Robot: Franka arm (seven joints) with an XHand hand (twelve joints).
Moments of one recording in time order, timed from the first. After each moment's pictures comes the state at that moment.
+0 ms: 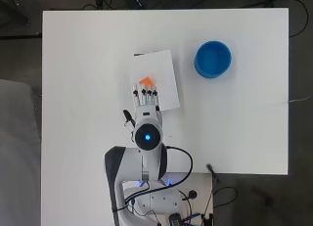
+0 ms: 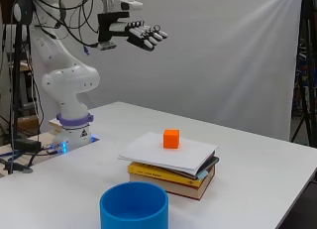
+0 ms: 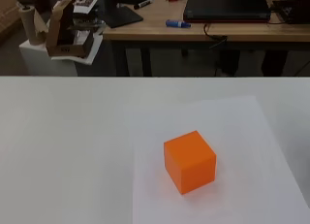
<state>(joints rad) -0.01 -0.81 -0.03 -2.35 0.02 1.60 -0.91</state>
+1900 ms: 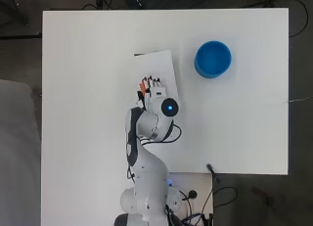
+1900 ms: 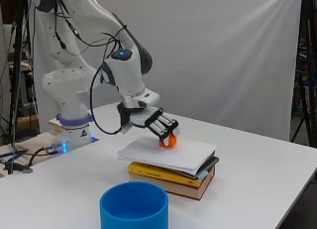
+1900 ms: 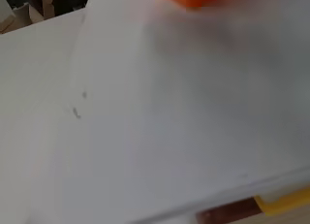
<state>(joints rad) 0.03 -0.27 -0.11 -2.71 0.39 2.42 -1.22</state>
